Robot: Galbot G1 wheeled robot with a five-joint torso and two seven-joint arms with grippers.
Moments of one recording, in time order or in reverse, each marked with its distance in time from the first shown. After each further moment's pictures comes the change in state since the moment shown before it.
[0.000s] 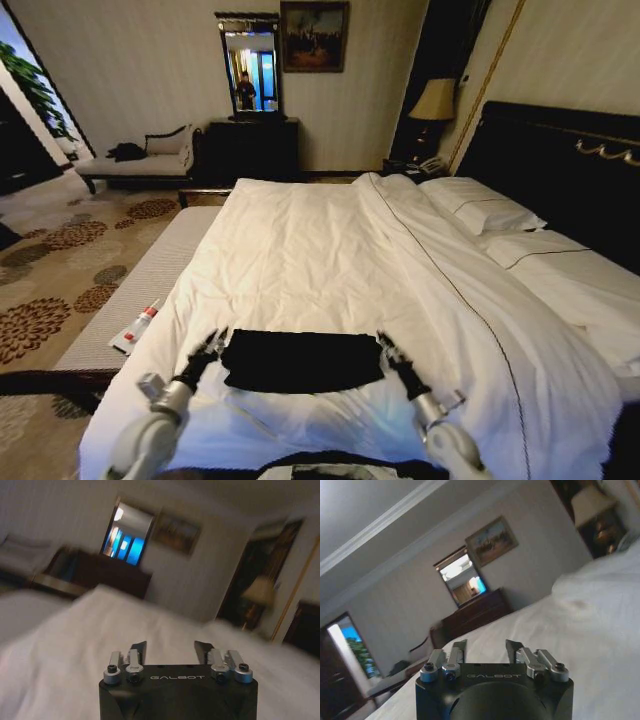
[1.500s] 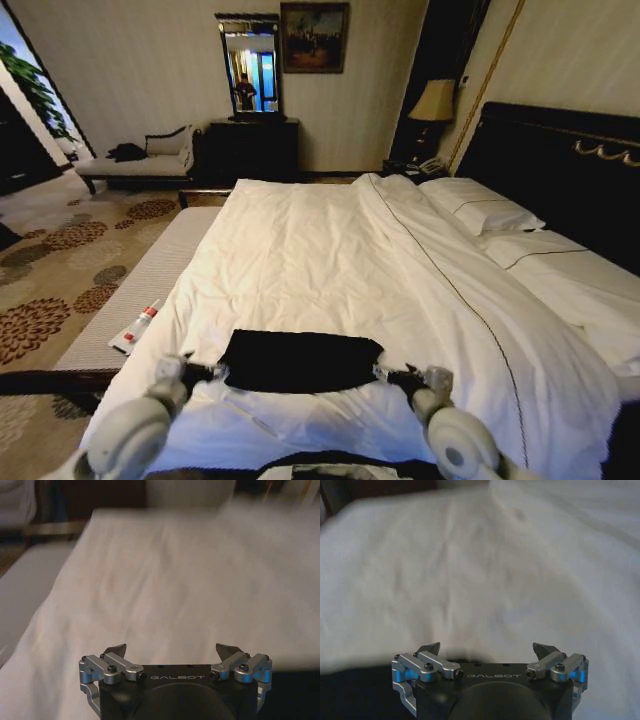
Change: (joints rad) left arm -0.084 0.268 0.084 -0.235 -0.092 0.591 -0.454; right arm 0.032 -0.222 -0.135 0.457 0.103 -0.671 0.945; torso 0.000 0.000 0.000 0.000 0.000
